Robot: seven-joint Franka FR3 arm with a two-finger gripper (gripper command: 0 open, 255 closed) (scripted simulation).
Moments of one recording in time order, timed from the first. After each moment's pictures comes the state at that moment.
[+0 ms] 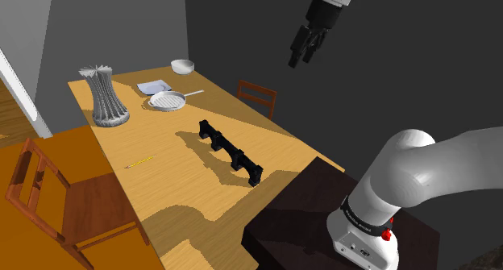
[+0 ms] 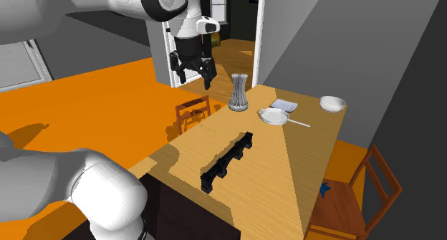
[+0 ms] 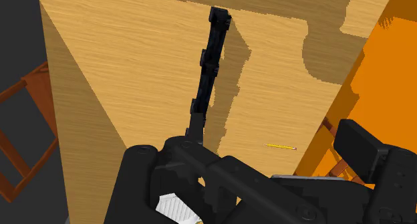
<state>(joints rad) -0.01 -0.79 -0.04 -2.33 0.05 1.72 -0.14</state>
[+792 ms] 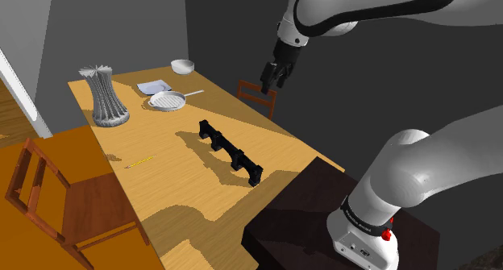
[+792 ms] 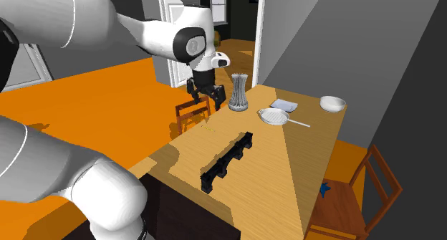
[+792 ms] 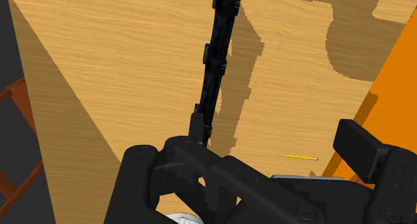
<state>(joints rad) -0.01 -0.56 -0.01 -2.46 0.06 2.04 -0.11</state>
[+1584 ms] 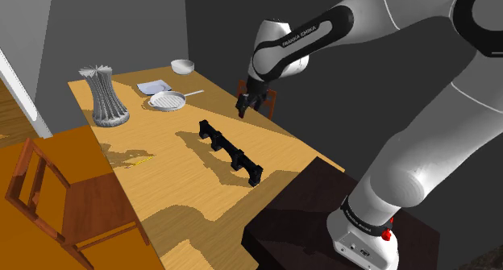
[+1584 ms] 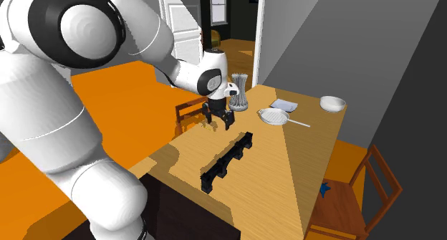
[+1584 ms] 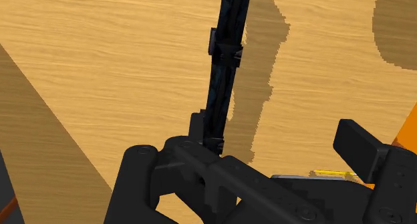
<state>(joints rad) -0.01 -0.14 0.01 -2.43 0.07 2.41 -0.07</state>
